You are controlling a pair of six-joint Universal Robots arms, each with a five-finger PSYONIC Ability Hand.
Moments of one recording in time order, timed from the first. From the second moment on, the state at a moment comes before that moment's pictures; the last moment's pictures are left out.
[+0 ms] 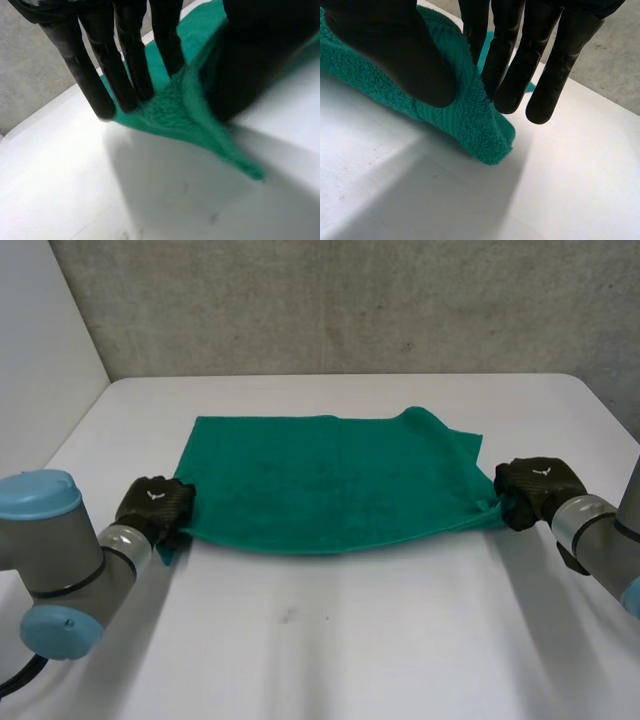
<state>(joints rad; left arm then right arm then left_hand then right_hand) 4.50 -2.13 -1.70 3.51 -1.45 3.52 1.70 -1.08 1.57 -0.11 1.36 2.83 1.01 0.98 0.98 0.96 0.78 0.97 1.17 1.18 1.19 0.98</state>
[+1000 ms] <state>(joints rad) 4.48 -2.18 -1.46 3.38 -1.53 3.74 1.71 -0.99 1.33 0.04 1.52 2.43 1.14 1.19 1.19 1.19 0.96 0.97 1.17 1.18 1.19 0.98</state>
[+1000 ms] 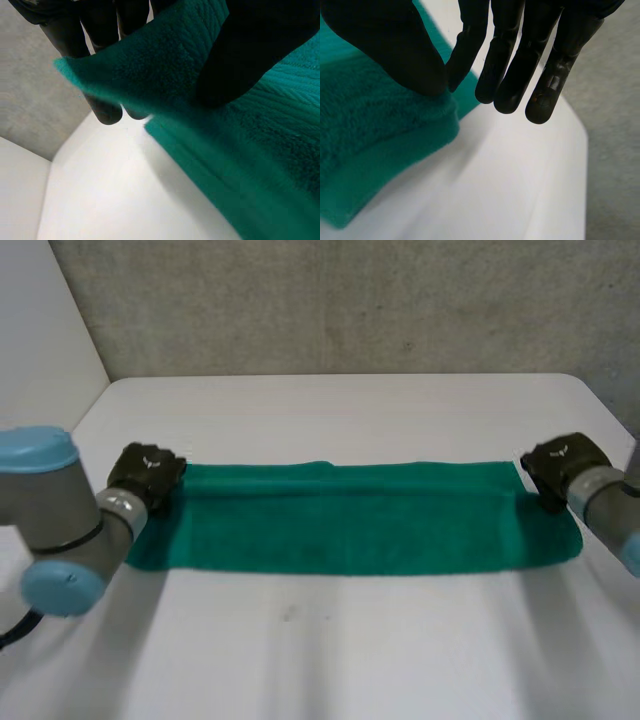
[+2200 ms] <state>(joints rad) 4.42 -2.17 -1.46 3.56 -1.57 3.82 1.73 -0.60 0.65 0.22 1.33 2.89 0.26 0.25 0.26 0.25 0.07 0.40 0.45 0.46 0.46 0.27</state>
